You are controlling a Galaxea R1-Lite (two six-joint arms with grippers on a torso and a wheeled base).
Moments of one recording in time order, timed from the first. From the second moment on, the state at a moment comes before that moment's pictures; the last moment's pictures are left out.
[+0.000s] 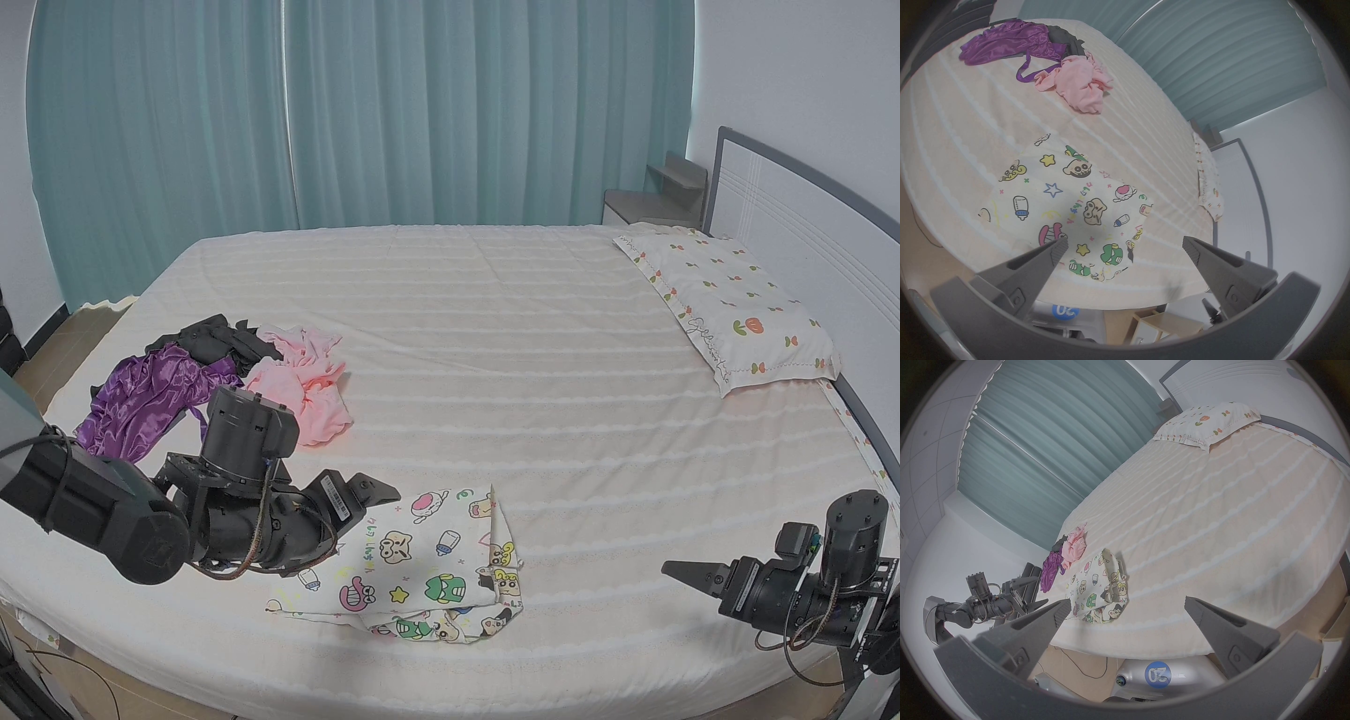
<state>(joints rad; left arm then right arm) -0.49 1.80 -0.71 -0.37 -0.10 -1.02 0.50 1.51 -0.03 -0.94 0.01 0.82</state>
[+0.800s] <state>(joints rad) -0.39 1.80 -0.65 -0.46 -0.19 -1.05 0.54 1.85 -0.22 -1.07 0.01 0.80</state>
